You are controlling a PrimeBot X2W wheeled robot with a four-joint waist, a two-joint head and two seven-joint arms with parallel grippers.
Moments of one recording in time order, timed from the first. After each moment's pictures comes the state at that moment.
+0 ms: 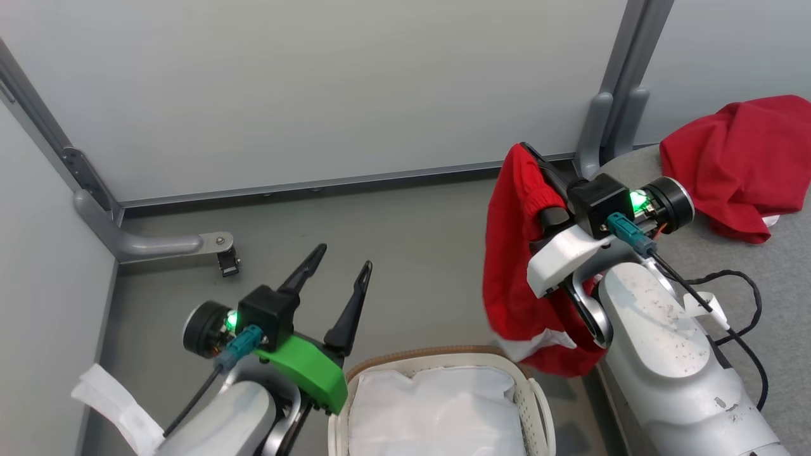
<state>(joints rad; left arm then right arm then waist) -0.46 0.37 -0.87 0.27 -0.66 0.10 -0.26 -0.59 -0.05 0.28 0.50 0.02 0.13 -0.26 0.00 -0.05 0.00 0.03</state>
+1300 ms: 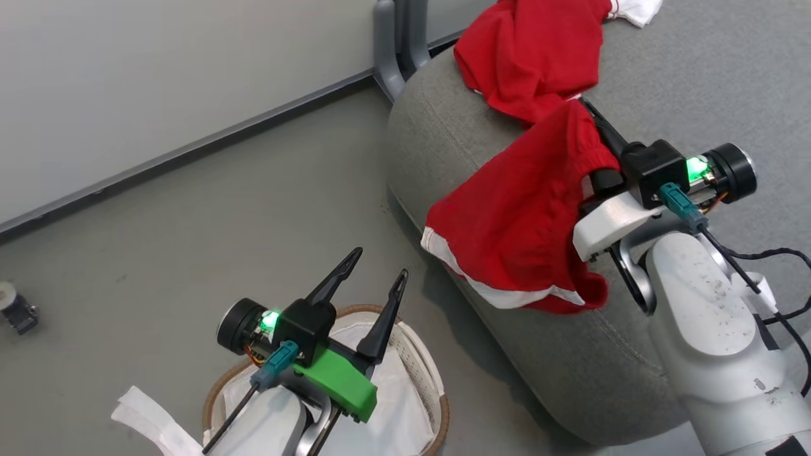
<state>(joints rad) -0.32 0.16 -0.60 0.33 -0.31 -0.12 -0.26 -0.63 -0.09 0.16 0.45 -0.07 0.13 -0.26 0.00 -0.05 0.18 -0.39</state>
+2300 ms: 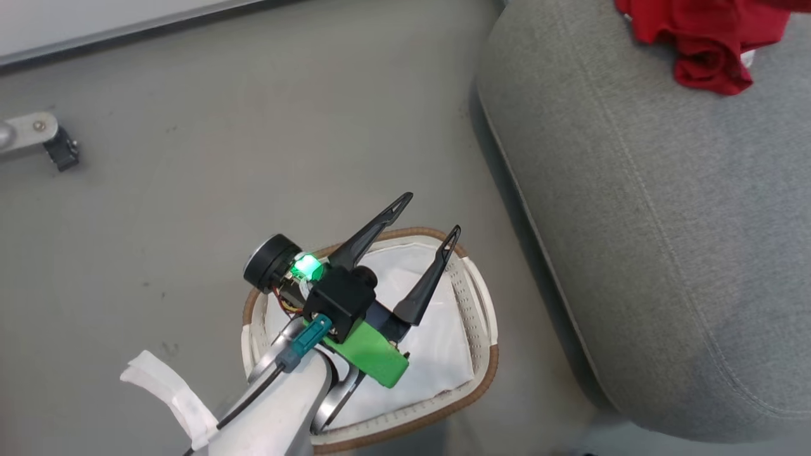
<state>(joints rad) -0.45 0.16 -0.69 0.21 -0.25 -0.13 -0.26 -1.35 -0.61 0.07 0.64 -0.09 0.13 -0.11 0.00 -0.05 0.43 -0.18</state>
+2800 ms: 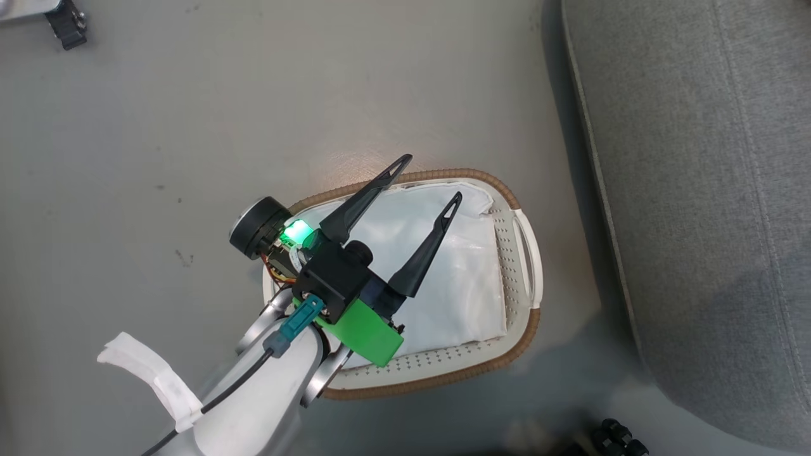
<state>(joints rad) -0.53 0.20 -0.69 0.15 -0.23 -0.13 -0.26 -1.20 -0.60 -0.17 0.88 -0.12 0.13 -0.17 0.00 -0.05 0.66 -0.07</state>
